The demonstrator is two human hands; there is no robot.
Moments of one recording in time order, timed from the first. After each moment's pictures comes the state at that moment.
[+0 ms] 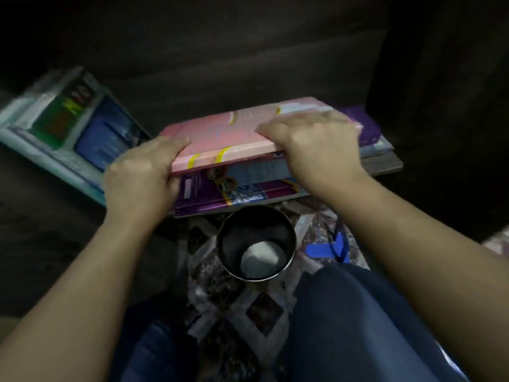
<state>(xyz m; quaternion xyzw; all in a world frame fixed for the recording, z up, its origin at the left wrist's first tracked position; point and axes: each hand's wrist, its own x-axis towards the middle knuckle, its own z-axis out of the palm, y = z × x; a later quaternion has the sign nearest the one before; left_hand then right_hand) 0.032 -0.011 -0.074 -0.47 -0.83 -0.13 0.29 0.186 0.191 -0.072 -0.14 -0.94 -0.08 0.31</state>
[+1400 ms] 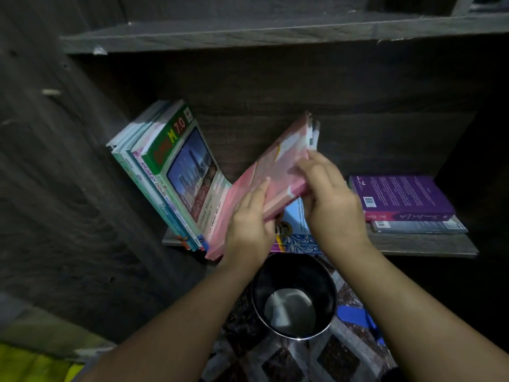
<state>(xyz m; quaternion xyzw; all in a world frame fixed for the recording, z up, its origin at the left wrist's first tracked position) 0.025 0.024 -0.127 -0.33 -0.83 -0.44 0.11 0.107 0.141 -0.079 -0.09 -0.87 0.20 0.44</state>
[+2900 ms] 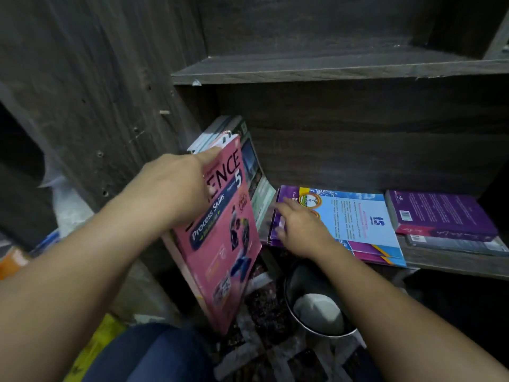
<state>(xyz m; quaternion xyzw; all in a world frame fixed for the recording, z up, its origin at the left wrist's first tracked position) 0.041 -0.123 0.071 -0.20 -0.98 0.00 0.06 0.057 0.084 -0.107 -0.04 -0.98 0.18 0.06</state>
